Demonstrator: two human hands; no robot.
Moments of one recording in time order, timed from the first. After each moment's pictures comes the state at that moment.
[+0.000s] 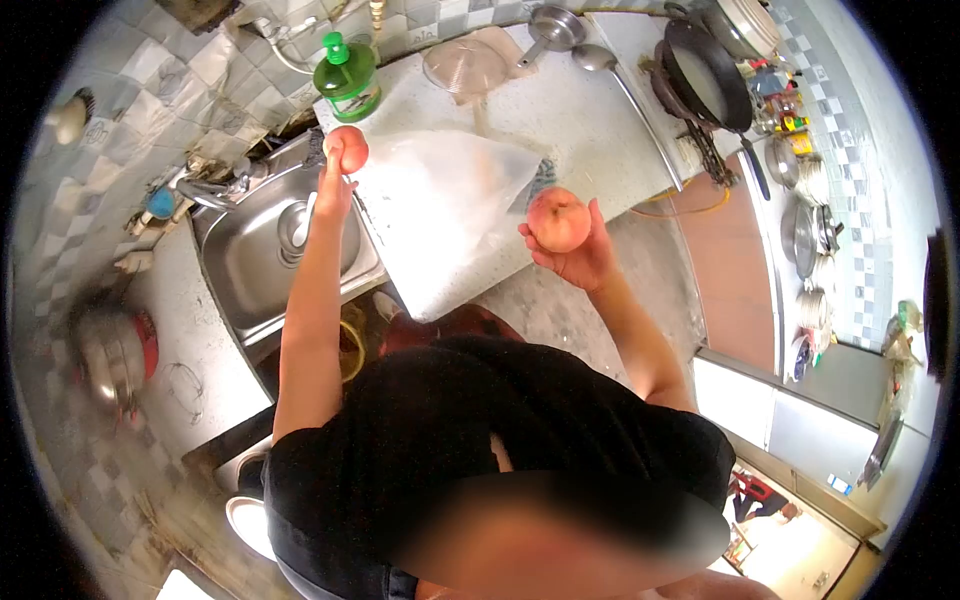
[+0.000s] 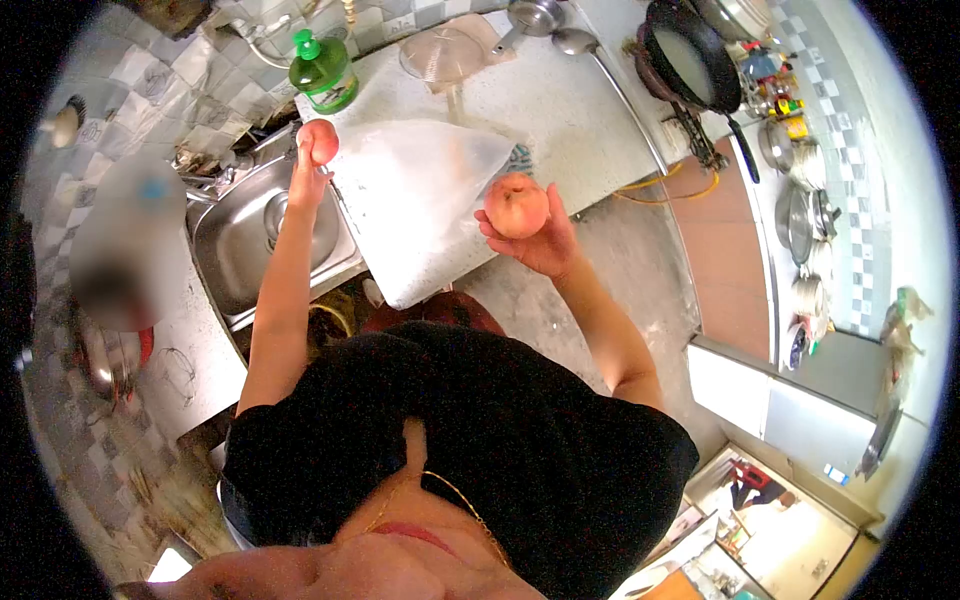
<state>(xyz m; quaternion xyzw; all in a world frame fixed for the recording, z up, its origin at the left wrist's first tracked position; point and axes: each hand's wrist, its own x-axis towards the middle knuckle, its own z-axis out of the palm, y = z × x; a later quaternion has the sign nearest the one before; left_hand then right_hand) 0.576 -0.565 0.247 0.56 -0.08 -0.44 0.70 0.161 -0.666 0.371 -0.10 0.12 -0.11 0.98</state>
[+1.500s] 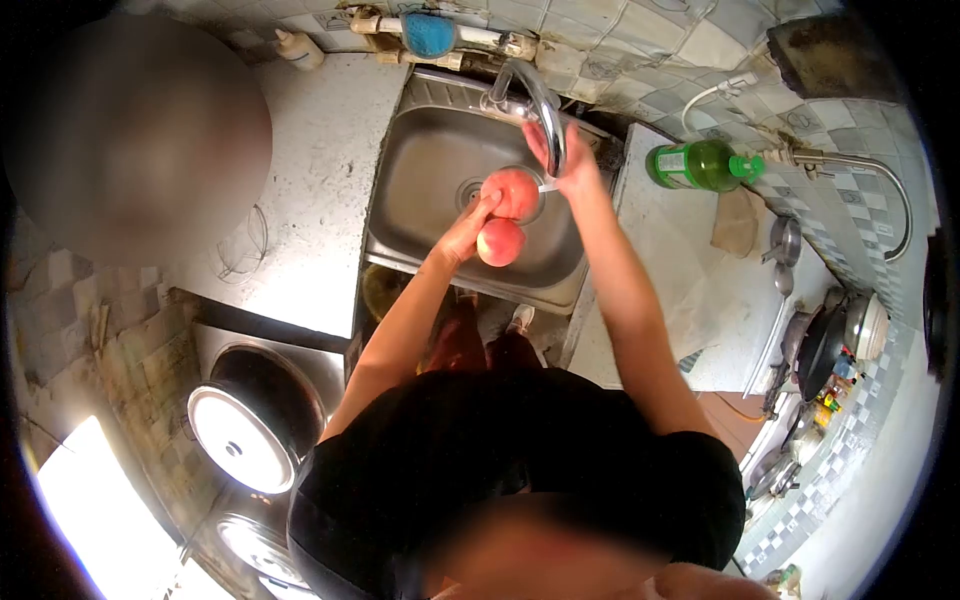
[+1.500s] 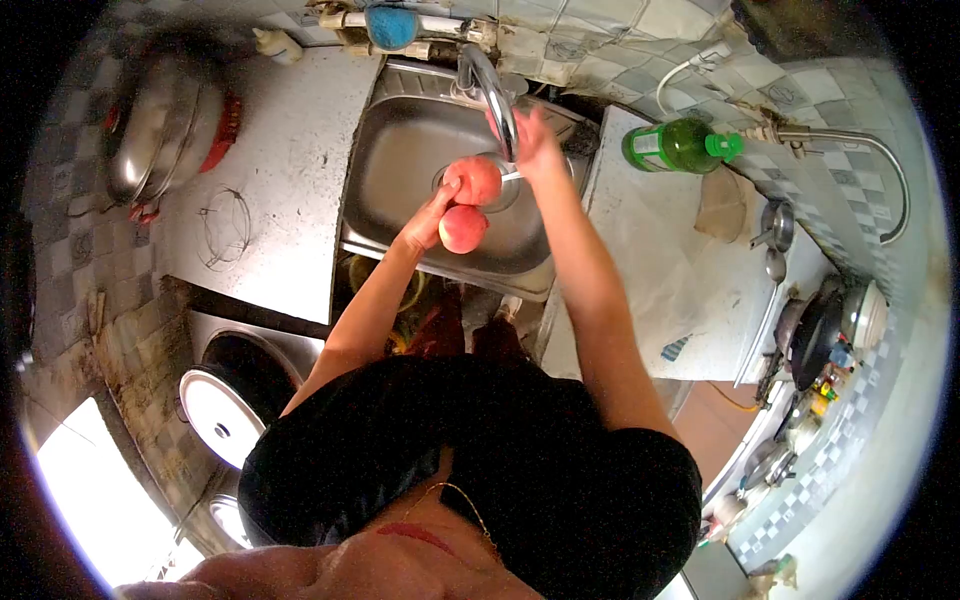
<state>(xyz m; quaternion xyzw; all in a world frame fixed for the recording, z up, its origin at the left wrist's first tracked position) 0.662 -0.334 0.210 0.37 0.05 -0.51 0.77 0.697 -0.560 0.214 -0.22 0.24 0.01 0.95</state>
